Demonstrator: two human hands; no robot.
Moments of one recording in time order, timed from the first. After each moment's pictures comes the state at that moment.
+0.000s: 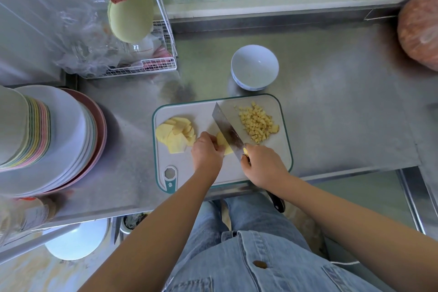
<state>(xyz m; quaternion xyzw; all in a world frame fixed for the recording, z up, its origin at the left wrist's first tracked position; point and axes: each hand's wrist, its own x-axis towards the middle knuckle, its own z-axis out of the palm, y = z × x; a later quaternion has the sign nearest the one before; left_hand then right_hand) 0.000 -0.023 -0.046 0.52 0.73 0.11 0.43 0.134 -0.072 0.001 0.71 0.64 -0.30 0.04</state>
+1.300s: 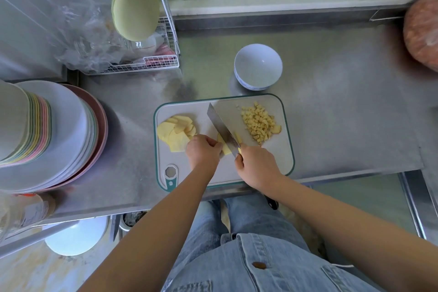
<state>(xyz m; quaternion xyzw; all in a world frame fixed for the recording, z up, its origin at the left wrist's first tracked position) -0.004 -0.018 -0.030 0.43 0.76 0.10 0.47 0.119 -0.069 -0.009 0.70 0.66 -0.26 0.04</state>
